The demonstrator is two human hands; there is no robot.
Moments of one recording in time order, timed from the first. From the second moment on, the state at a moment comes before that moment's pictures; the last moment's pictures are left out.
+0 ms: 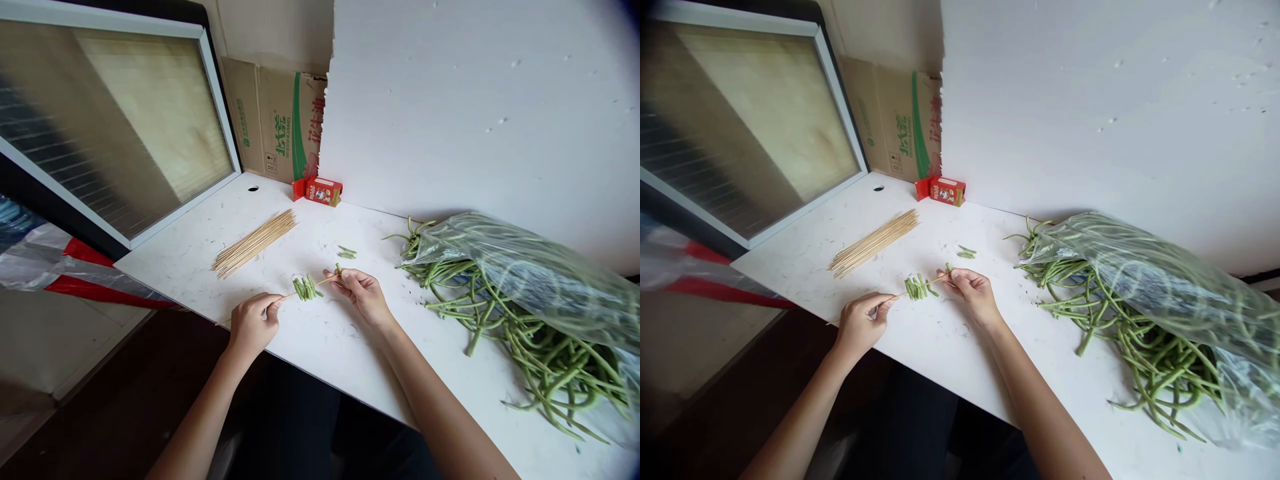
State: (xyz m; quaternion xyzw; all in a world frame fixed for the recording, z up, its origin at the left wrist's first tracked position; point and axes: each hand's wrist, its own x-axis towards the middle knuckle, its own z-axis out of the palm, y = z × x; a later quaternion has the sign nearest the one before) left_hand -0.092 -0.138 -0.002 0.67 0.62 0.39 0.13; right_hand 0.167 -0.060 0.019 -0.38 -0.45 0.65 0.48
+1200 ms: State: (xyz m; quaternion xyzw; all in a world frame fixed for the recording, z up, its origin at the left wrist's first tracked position) left_hand -0.081 -0.141 -0.003 0.65 0.61 0.43 0.15; right_hand 0.163 -0.061 0.011 -0.40 -0.46 0.58 0.54
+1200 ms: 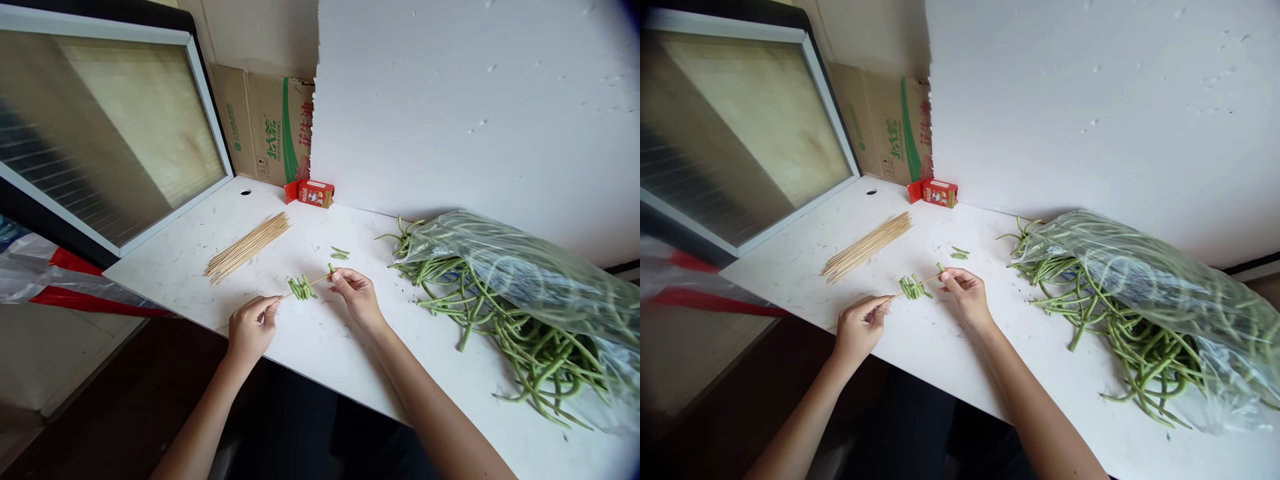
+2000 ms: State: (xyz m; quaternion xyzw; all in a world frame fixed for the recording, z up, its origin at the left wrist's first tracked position) left_hand -0.085 -0.141 -0.003 0.67 0.60 0.40 0.19; right_hand 0.159 -0.066 0.015 -0.39 -0.44 0.63 0.50
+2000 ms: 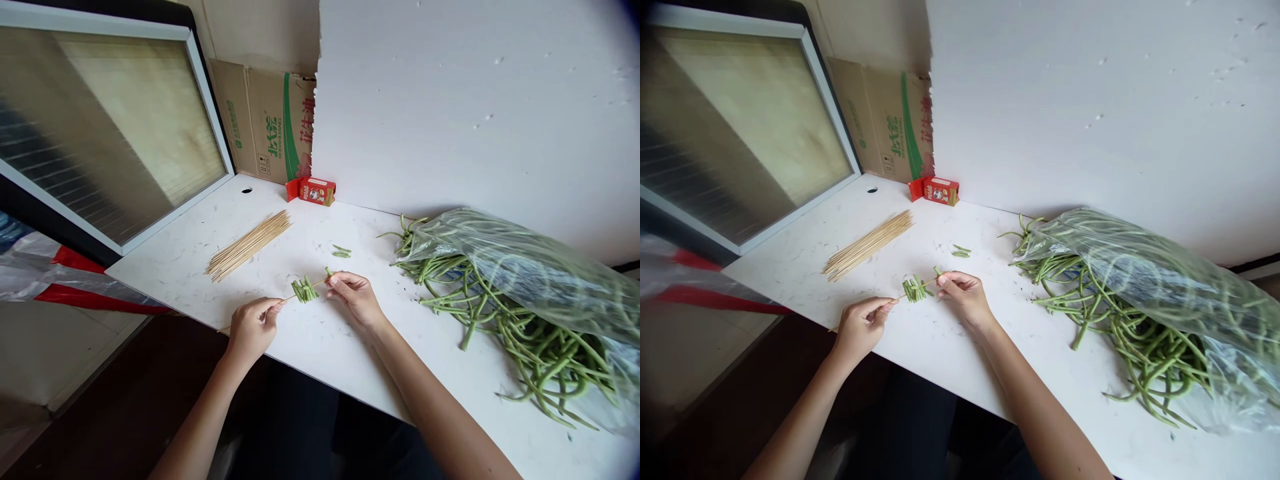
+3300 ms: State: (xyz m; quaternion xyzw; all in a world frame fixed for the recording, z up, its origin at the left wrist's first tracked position) left_hand -0.071 -0.144 0.012 0.61 0.67 0.38 0.15; right_hand 0.159 -0.059 0.011 -0.46 -0.49 0.56 0.48
